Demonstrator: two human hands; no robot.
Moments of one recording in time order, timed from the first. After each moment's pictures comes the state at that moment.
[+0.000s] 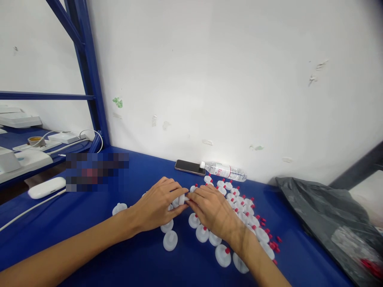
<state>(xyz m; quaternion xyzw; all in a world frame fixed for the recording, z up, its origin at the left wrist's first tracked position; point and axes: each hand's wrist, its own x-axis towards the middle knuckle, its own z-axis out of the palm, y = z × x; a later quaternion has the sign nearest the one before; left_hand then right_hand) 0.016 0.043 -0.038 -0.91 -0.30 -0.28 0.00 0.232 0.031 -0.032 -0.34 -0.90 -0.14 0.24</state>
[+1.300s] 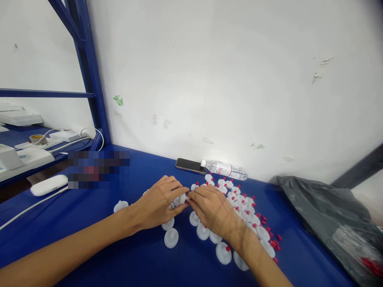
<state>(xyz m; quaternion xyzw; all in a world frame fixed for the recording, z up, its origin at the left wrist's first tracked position) 0.015 0.044 -0.042 -0.91 -0.29 -0.29 0.01 0.231 0.030 -0.034 -0.33 -0.90 -0.15 0.23</state>
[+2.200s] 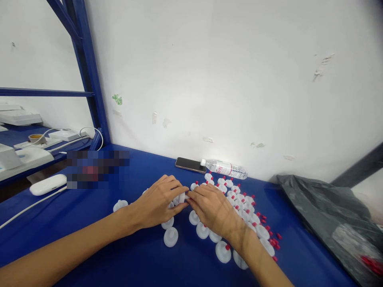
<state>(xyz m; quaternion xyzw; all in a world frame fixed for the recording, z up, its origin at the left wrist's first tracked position) 0.016 0.044 -0.039 -0.92 -0.31 -0.26 0.00 0.231 0.029 -0.032 -0.33 -0.90 -0.16 0.23</state>
